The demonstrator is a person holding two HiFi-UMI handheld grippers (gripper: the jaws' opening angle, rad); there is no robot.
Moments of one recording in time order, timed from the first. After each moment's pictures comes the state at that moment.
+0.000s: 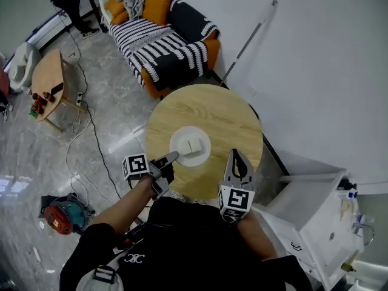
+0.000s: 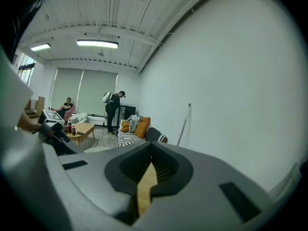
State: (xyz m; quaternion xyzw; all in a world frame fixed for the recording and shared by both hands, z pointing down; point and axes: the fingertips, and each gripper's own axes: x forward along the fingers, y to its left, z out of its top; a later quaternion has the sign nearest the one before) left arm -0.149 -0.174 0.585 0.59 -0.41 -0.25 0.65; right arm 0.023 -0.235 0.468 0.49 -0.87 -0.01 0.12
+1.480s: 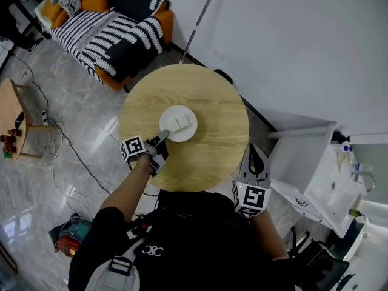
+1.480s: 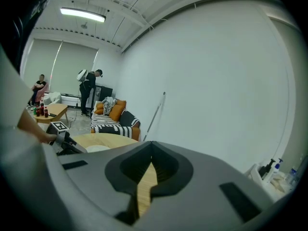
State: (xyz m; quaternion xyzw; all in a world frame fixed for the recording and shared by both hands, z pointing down) left arm -0.143 -0.281 0.713 0.59 -0.35 -0.20 0.70; right arm 0.110 -0.247 0.483 0.61 -0.76 0.01 0.22
